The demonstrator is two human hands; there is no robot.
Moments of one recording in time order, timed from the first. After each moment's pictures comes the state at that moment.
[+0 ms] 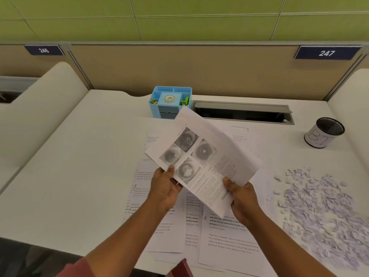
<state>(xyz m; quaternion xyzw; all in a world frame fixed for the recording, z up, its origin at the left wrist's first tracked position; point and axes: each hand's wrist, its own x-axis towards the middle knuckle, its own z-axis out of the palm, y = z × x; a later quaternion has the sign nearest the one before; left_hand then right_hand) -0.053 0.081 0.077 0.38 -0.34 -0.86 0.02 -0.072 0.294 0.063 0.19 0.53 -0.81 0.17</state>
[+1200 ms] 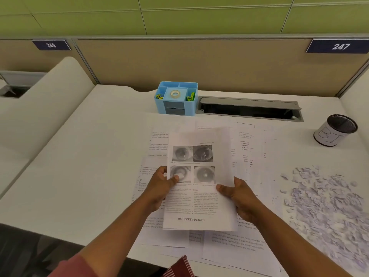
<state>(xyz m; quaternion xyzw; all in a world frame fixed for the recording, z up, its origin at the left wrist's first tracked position) -0.029 0.040 0.053 0.30 -0.66 -0.68 -0.11 -0.078 0.296 0.048 0.09 0.62 -0.70 0.34</state>
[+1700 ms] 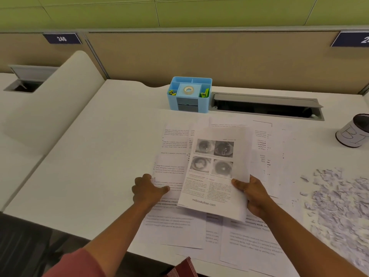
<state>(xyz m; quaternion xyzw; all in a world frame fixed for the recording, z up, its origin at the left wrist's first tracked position) -0.005 -0.036 0.023 0.42 -0.86 -0.28 -0.12 -0.096 0.272 0.019 0.18 0.61 -0.72 0.28</state>
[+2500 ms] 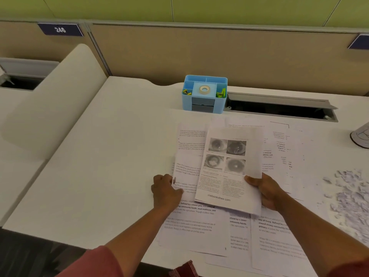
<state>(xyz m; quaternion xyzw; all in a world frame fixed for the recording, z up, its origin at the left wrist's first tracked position) -0.014 -0.078 -0.003 0.31 -0.88 -0.34 -0.08 -0.118 0.226 -0.003 0.21 0.61 -0.70 0.32</state>
